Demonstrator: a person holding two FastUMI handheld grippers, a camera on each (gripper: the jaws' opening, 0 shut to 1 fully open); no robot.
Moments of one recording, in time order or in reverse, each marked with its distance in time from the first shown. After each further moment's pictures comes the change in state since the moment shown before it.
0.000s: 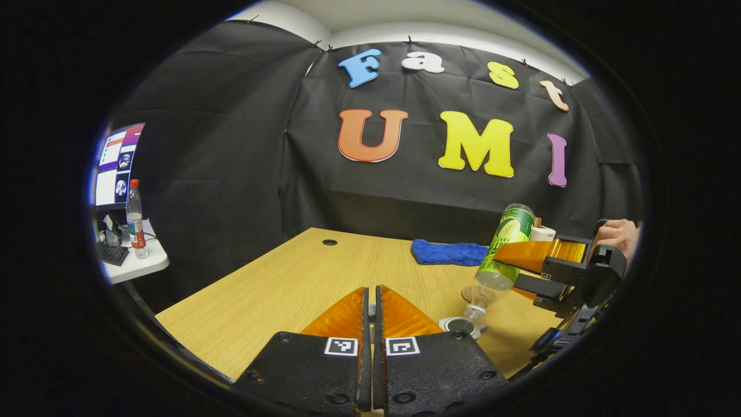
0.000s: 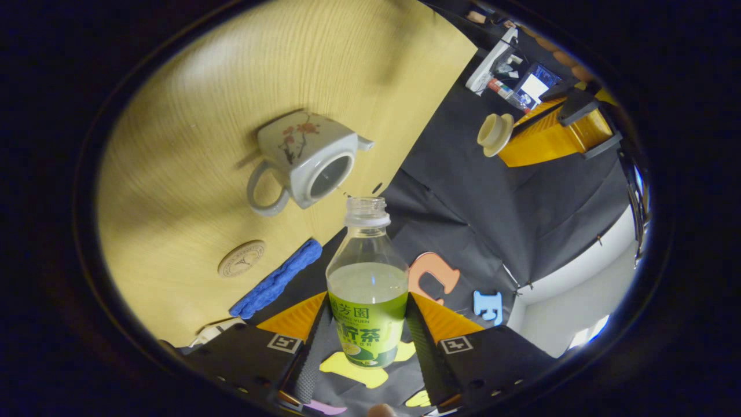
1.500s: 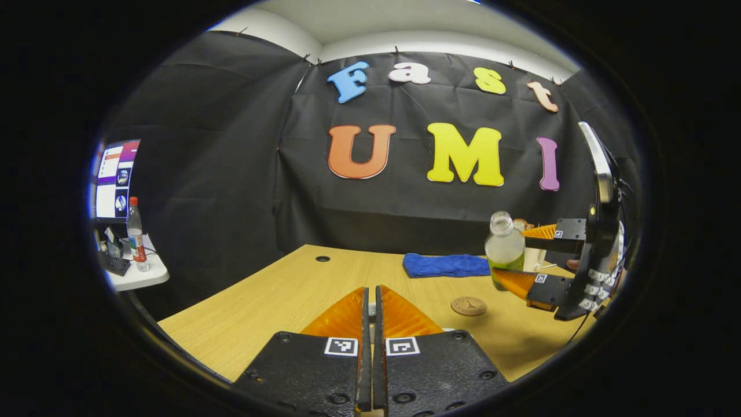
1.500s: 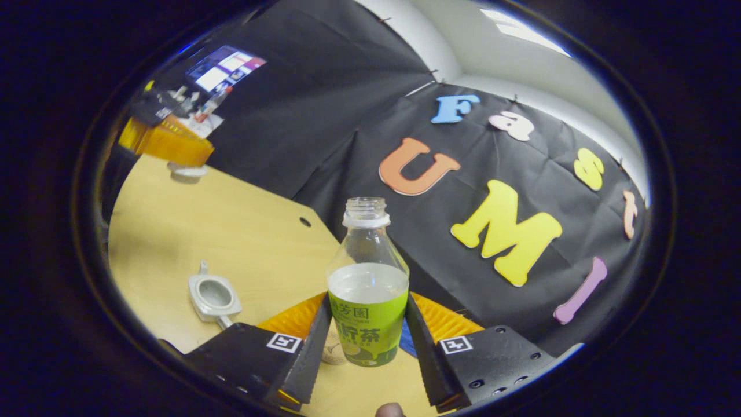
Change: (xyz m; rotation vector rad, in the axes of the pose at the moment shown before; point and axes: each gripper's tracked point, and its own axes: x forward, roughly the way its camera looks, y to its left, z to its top) left arm -0.005 -0.034 0.018 0.039 -0.074 -0.022; right arm -0.008 -0.003 -0.070 1.653 0.075 0.062
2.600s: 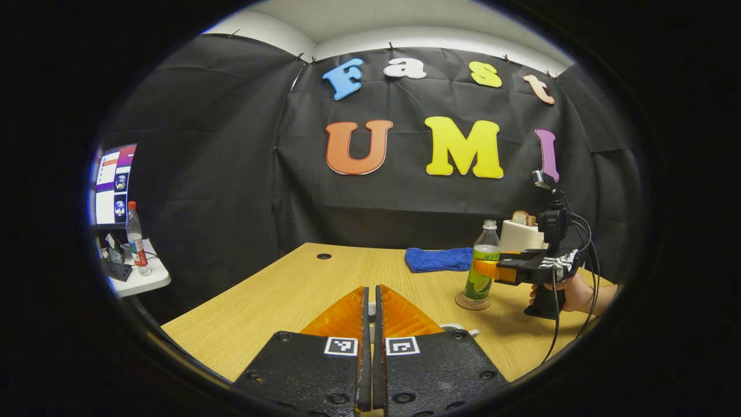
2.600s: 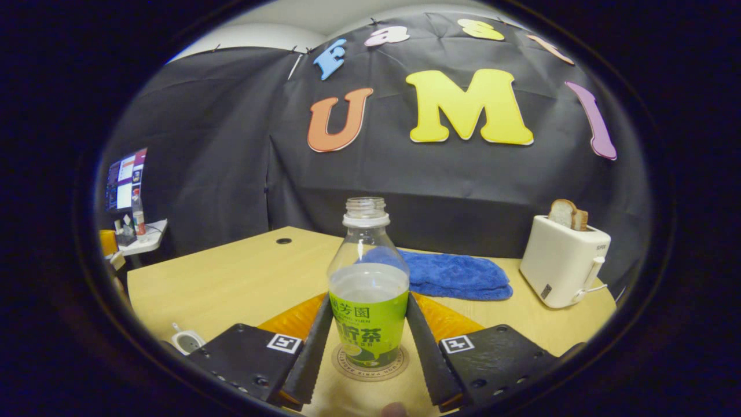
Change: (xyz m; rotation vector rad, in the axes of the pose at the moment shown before) left arm 0.003 0.001 -0.007 0.037 0.030 0.008; right arm 0.091 -0.003 -0.098 0.619 0.169 0.025
